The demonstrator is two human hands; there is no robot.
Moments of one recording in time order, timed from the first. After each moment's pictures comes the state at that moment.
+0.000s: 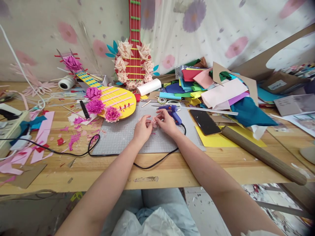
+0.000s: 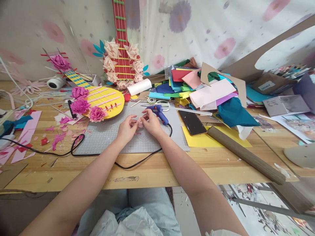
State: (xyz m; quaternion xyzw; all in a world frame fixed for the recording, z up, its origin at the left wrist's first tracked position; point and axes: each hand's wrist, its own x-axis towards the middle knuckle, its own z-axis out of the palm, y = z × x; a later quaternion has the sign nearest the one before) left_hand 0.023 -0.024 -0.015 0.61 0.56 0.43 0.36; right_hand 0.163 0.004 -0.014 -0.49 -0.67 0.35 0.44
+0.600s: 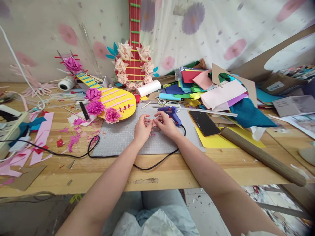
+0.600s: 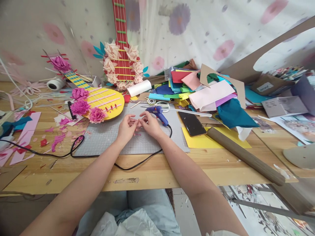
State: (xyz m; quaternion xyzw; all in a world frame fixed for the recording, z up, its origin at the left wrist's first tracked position) left_hand 0.028 -0.020 -0.013 0.55 0.54 0.48 0.42; right_hand 0.164 0.001 -0.014 -0.47 -0.70 0.35 0.41
